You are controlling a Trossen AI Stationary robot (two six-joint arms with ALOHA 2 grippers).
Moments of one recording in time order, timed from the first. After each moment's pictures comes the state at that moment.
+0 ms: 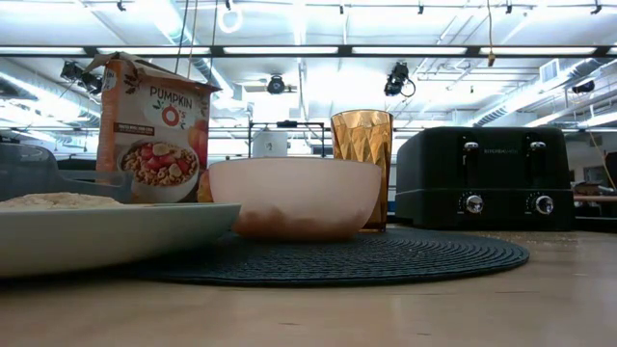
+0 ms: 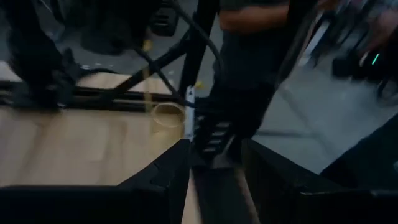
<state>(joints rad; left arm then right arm) -0.54 1.74 1.67 -0.20 -0.24 -0.37 0.75 1.44 1.42 -1.57 -0.69 1.11</state>
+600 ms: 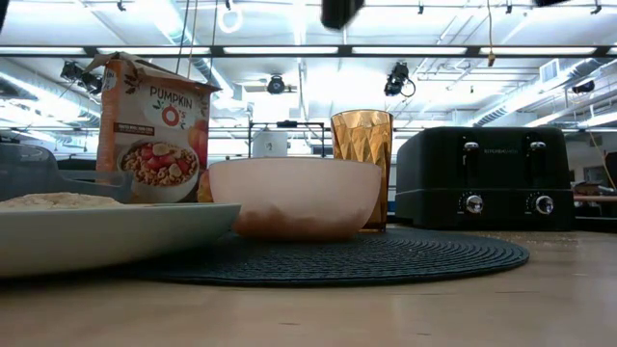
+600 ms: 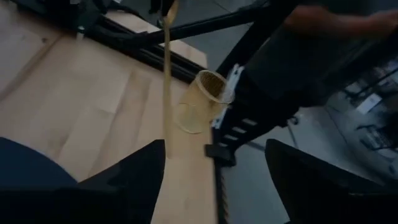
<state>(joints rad) -0.40 1.89 1.41 0.17 -0.13 -0.66 0.51 1.59 1.53 -1.57 -0.31 0.60</state>
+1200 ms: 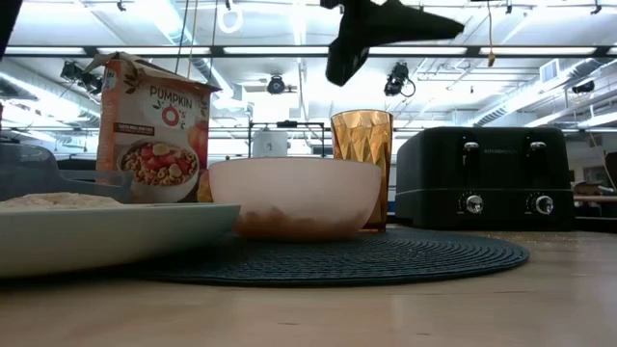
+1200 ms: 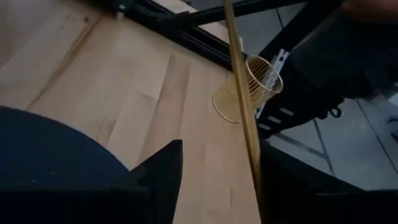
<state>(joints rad) -0.31 1.94 1.41 0.11 -0.08 -0.64 0.40 1.66 1.70 -1.57 -0.19 0.40</state>
